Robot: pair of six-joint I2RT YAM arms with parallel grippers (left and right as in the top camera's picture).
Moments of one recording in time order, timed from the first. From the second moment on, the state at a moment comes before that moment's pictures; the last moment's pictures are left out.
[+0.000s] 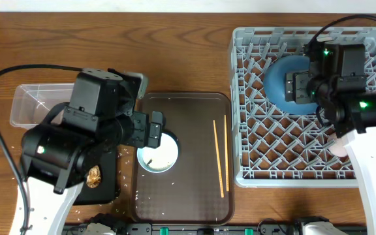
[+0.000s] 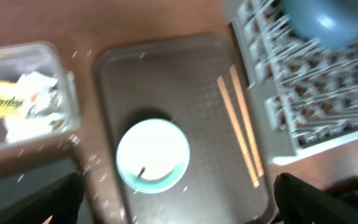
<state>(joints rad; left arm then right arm) -0.36 1.18 1.54 -1.36 0.12 -0.19 0.10 1.32 1.36 -0.88 0.05 -0.01</state>
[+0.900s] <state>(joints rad) -0.36 1.30 0.98 -1.15 -0.01 -0.54 0.10 1.24 1.36 -1.06 -0.24 0.12</state>
